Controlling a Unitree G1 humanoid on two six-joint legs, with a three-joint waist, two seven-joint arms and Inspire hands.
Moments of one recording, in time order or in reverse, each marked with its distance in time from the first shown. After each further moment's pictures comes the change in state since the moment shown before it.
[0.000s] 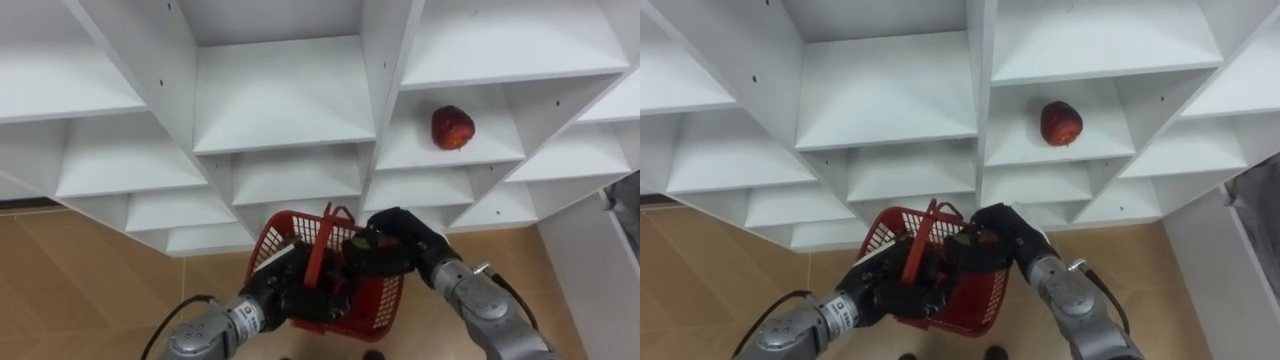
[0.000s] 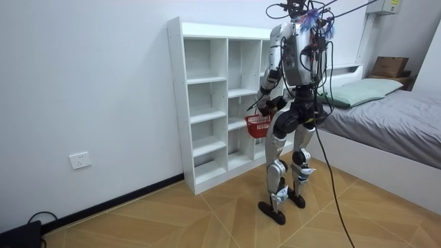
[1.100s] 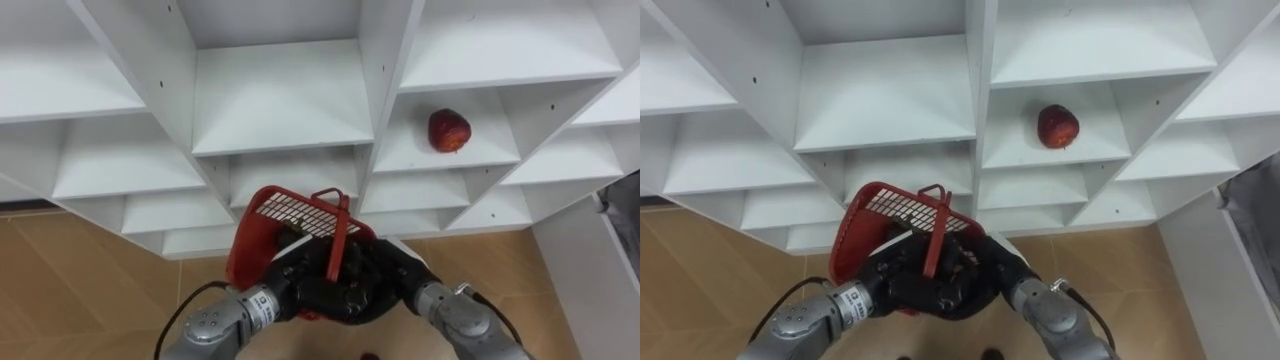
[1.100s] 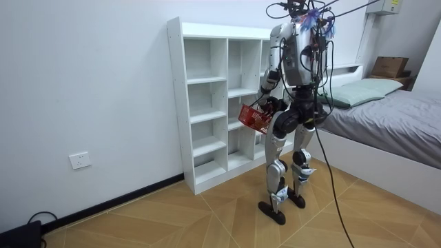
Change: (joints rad) left arm -0.038 -0.025 -0.010 -0.031 0.011 -0.003 -0.012; right arm 0.006 0.022 0.091 0.063 -0.023 0.003 0.050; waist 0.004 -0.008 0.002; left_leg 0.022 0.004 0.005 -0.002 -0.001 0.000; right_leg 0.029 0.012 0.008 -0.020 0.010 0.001
